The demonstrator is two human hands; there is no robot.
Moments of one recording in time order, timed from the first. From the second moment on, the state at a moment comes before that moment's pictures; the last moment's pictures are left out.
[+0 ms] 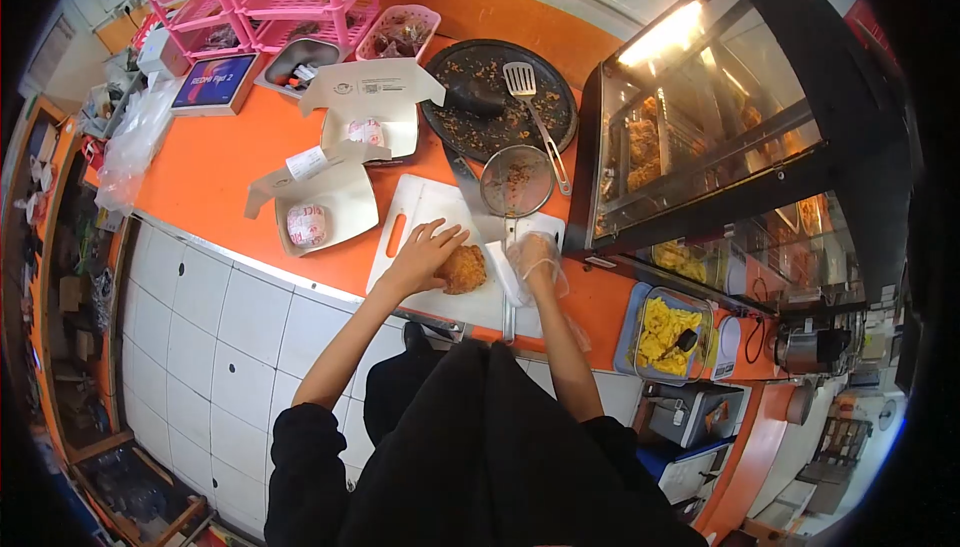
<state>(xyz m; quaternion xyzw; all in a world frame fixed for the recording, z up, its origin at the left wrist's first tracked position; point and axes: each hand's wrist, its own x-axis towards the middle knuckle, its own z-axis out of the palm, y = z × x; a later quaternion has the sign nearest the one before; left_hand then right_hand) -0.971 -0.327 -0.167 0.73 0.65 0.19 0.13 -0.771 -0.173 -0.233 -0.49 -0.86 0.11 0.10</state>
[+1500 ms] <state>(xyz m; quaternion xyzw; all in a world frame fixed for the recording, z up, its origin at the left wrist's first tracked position) -0.999 -0.294 -0.200 0.56 0.80 0.17 0.11 -0.799 -0.217 -0.223 -0.49 -0.86 0.14 0.00</state>
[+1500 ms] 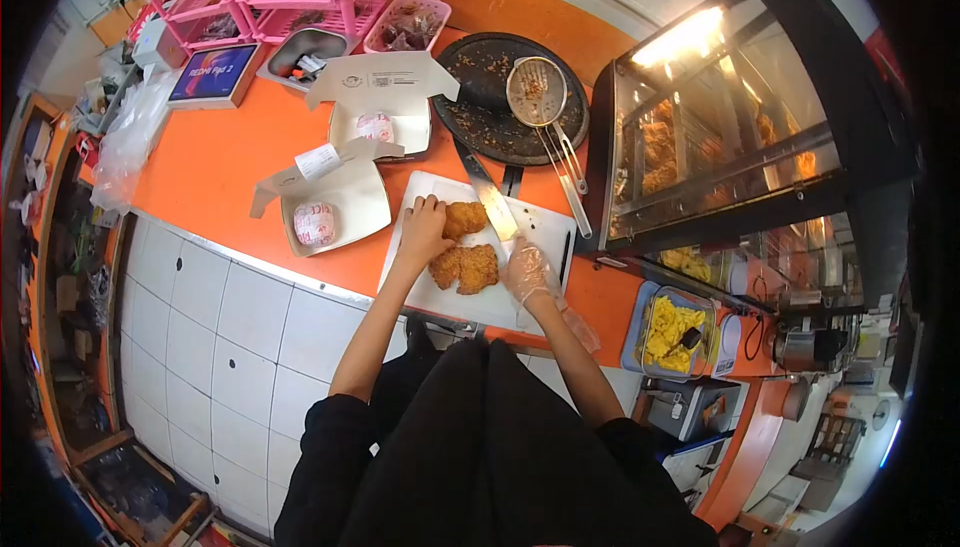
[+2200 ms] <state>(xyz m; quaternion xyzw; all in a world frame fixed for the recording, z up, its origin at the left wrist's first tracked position) -0.992 -0.299 -0.161 0.59 0.63 0.48 0.15 -0.750 -0.346 -0.196 -0.51 -0.80 0.32 0.03</state>
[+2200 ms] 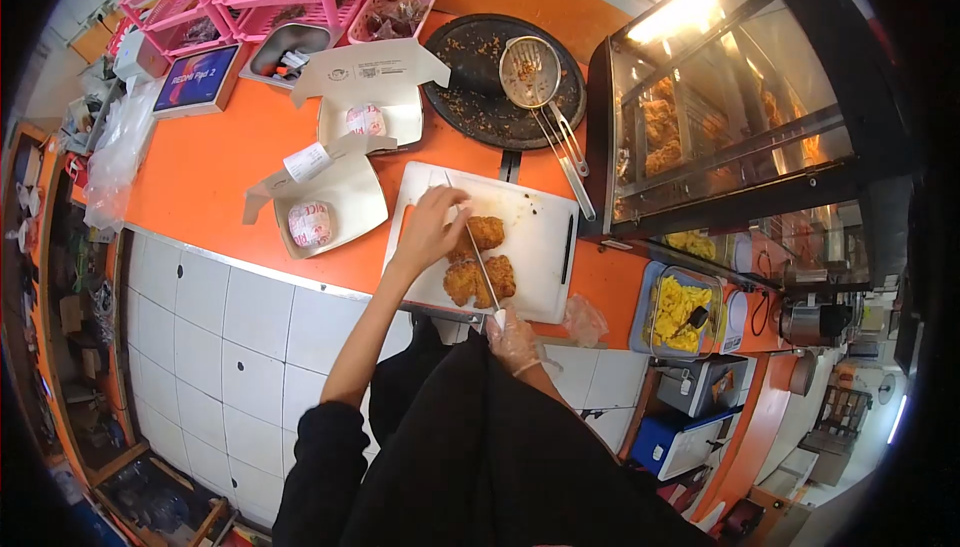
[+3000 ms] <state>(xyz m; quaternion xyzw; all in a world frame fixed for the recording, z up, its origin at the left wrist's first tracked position) -0.992 -0.177 -0.229 0.59 0.70 0.33 0.23 -0.769 -0.283 -0.136 -0.50 -0.74 0.44 -0.09</state>
